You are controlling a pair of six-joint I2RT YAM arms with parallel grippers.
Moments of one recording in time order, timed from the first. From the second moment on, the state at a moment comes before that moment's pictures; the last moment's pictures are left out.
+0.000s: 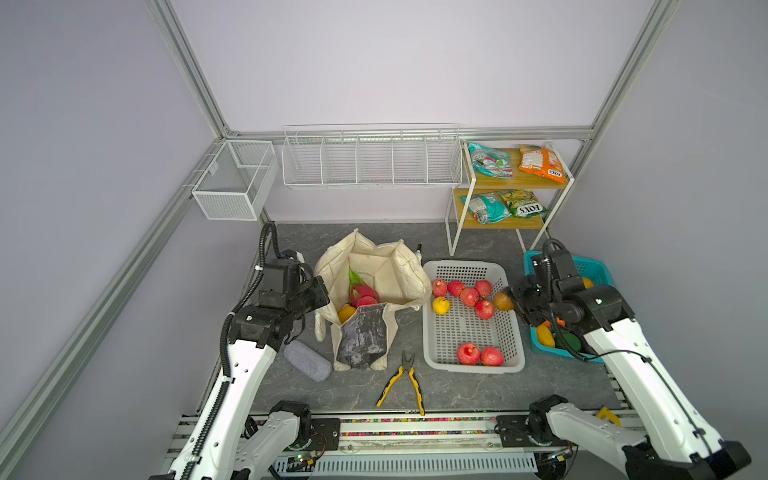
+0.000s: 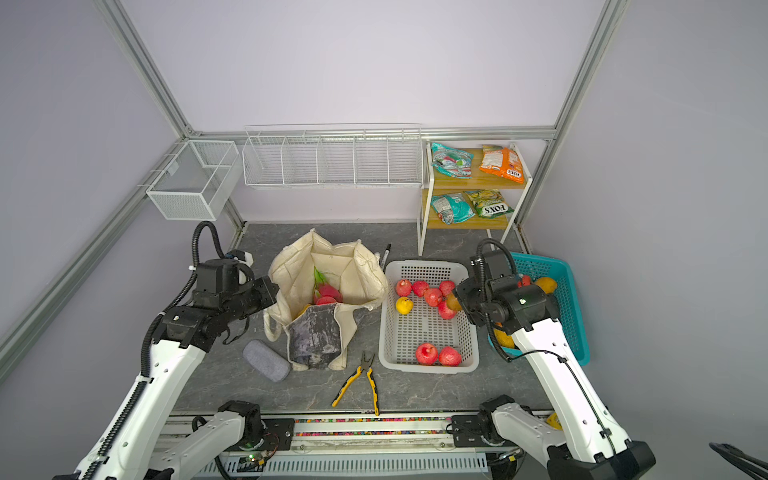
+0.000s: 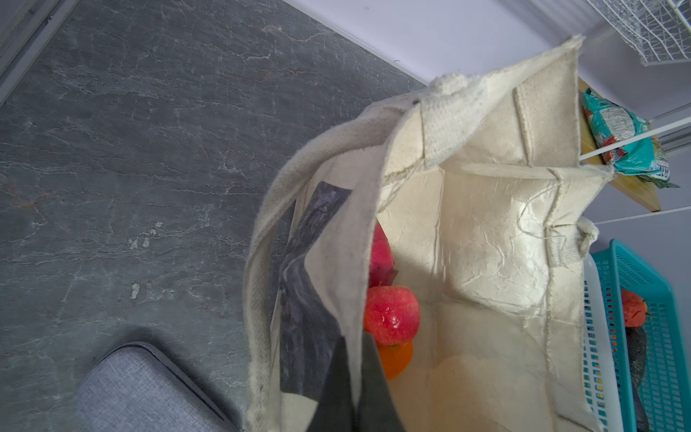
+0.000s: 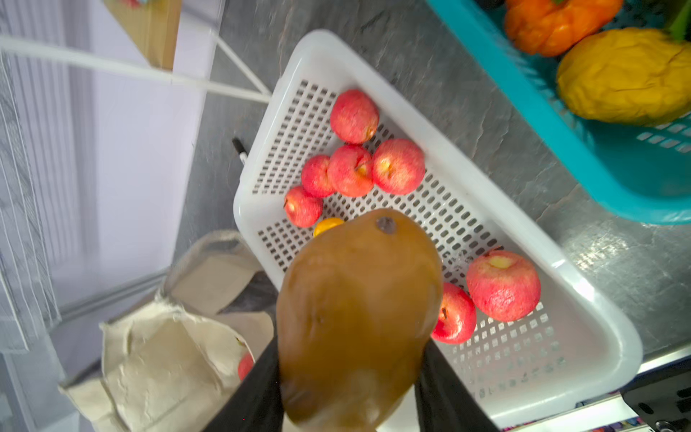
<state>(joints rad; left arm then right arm) -0.22 0.96 1.07 -0.82 0.09 -0.53 0.42 1.08 1.28 -1.15 0.06 1.31</state>
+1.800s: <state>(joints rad) -0.22 1.05 1.18 -0.89 0.10 -0.53 0.94 2.18 2.11 -0.82 -0.14 0.58</state>
